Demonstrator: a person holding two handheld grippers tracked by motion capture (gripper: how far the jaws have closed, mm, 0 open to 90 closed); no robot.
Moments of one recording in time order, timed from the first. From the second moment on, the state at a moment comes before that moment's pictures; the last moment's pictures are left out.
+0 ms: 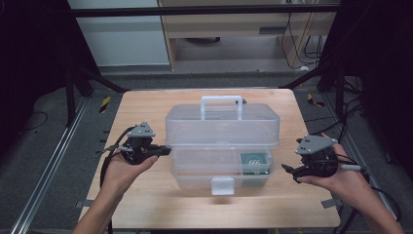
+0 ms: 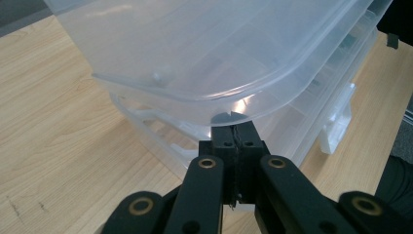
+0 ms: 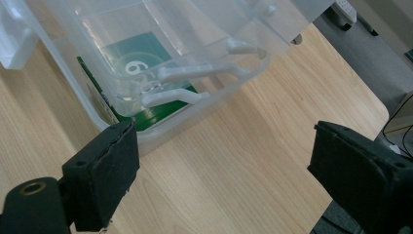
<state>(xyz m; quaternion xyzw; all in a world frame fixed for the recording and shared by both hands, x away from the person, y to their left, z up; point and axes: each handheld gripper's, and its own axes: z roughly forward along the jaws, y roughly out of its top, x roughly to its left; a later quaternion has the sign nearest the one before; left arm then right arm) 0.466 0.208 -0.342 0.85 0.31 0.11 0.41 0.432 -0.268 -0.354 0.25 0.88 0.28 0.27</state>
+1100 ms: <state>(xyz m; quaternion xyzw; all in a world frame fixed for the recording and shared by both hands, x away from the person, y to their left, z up) 0.458 0.219 -0.370 0.84 0.32 0.09 0.43 0.448 -0.276 -0.376 0.28 0.88 0.27 0.27</state>
